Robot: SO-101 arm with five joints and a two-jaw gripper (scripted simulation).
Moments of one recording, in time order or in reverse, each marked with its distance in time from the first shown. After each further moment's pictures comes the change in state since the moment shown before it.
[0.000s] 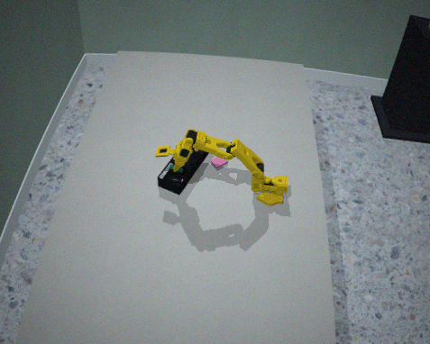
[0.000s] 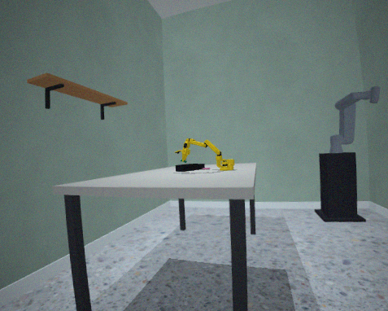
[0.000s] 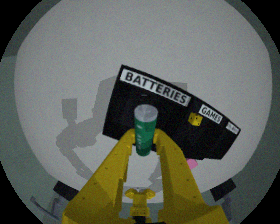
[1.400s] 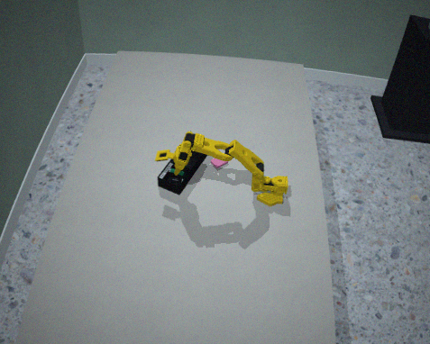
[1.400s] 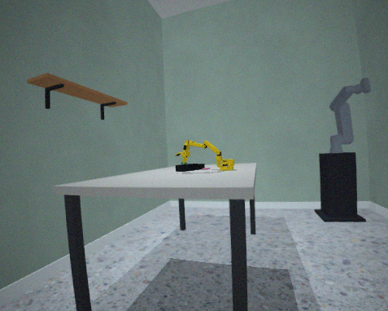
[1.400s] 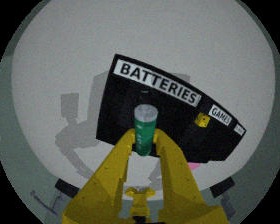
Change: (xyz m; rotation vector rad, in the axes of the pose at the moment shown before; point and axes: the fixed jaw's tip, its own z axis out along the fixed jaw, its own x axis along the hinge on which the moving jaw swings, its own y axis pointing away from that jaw) arm 0.009 0.000 0.015 0.000 0.063 0.000
